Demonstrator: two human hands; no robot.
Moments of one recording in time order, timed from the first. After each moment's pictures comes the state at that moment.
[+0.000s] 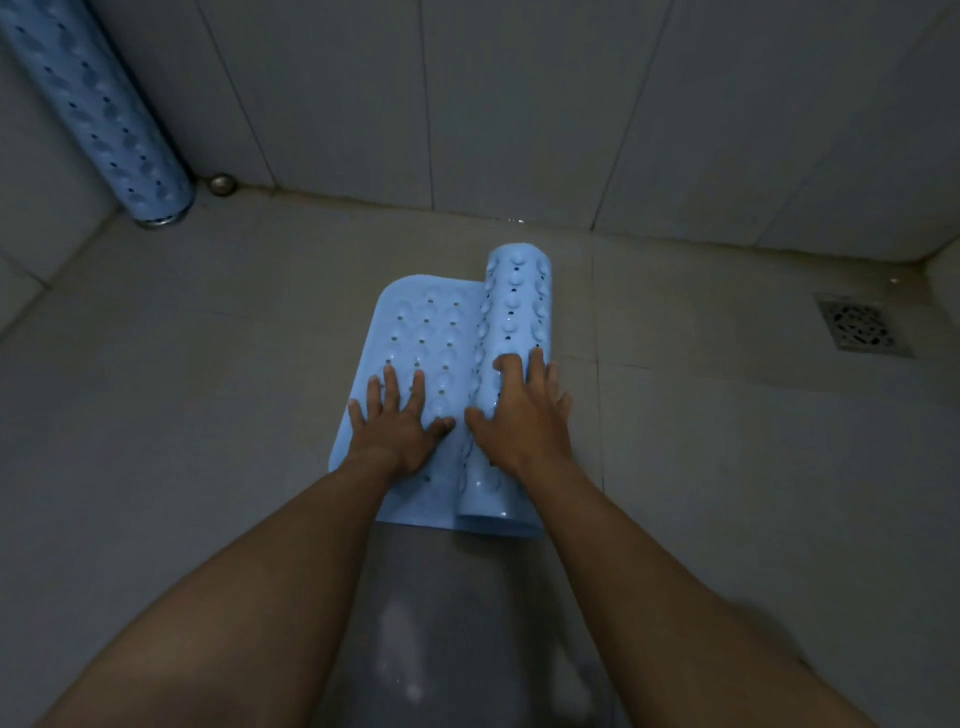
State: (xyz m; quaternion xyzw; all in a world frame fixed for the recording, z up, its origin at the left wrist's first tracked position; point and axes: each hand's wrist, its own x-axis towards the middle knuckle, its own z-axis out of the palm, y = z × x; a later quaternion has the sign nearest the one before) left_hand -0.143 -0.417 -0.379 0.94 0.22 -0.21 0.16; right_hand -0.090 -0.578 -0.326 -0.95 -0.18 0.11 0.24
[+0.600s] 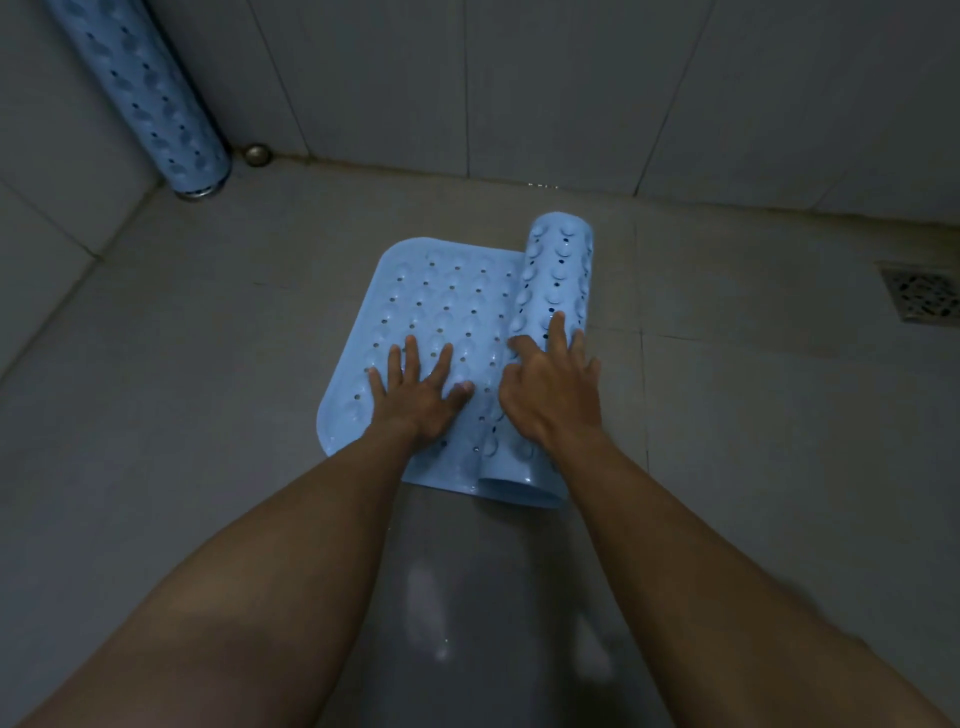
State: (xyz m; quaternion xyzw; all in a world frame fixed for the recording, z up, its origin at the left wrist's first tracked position) left_hand -0.156 -0.397 -0.380 0.94 0.23 -0.19 0.16; right_hand -0.100 -0.560 -0.319 -0.95 -0.20 0.10 0.20
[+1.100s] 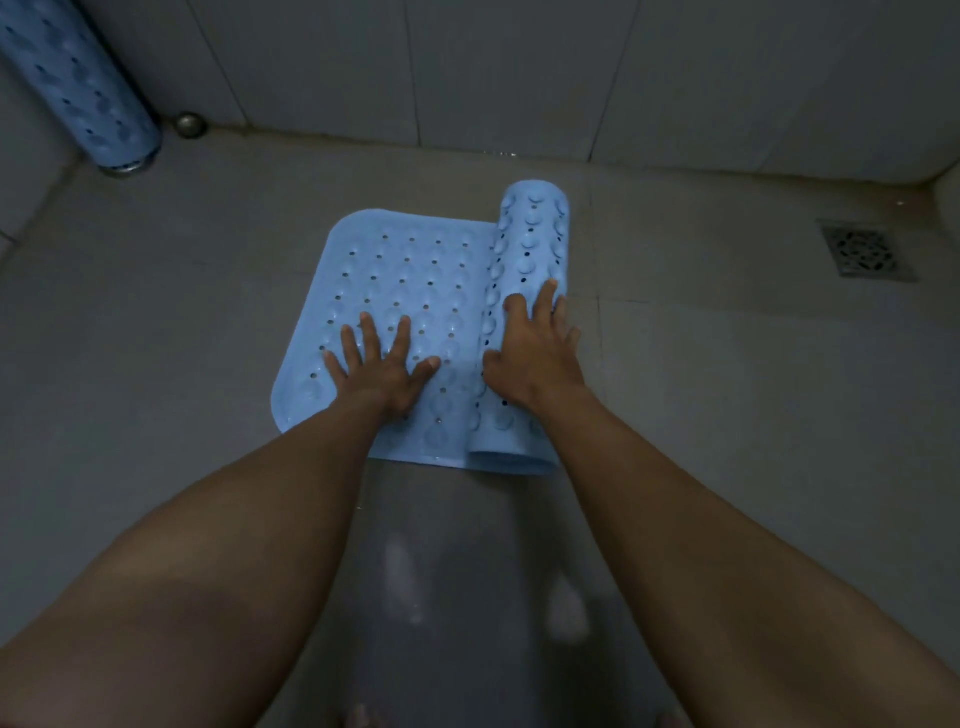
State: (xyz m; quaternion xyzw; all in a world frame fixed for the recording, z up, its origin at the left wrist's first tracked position) left_hand -0.153 -0.408 -0.381 0.93 0.26 -0.21 0.14; right_hand -0.088 -0.583 -0.322 -0.95 -0.18 0.14 0.19
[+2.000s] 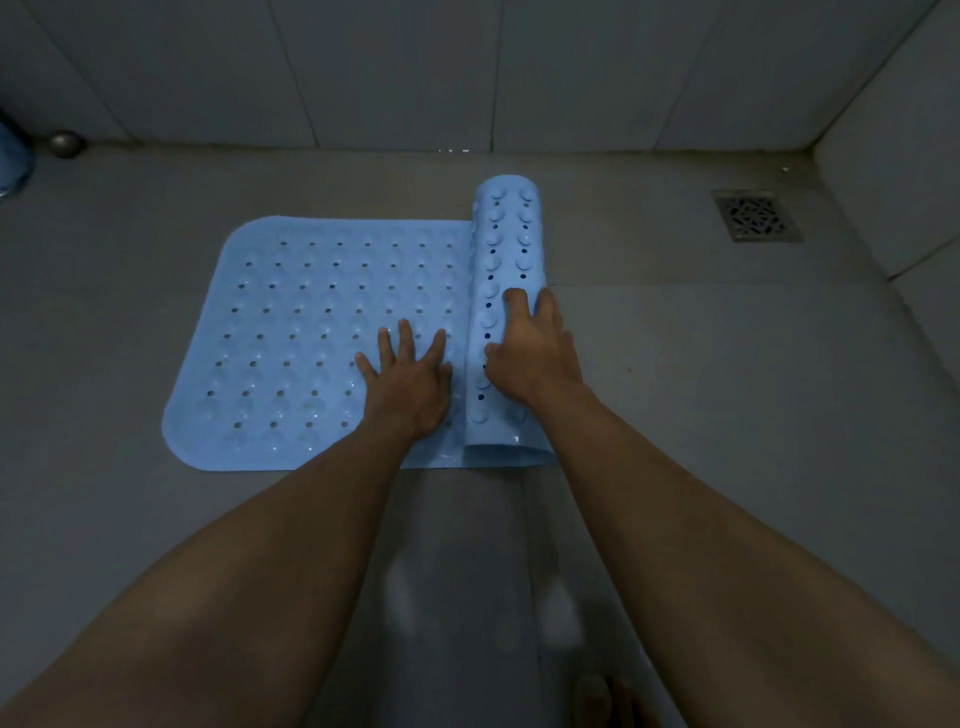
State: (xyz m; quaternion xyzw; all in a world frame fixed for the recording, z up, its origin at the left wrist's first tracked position) left_hand -0.123 -0.543 -0.384 0.98 0.13 -0.11 0.13; right_hand -0.069 -0.687 -0.322 -0.96 -0.10 0.09 0.22
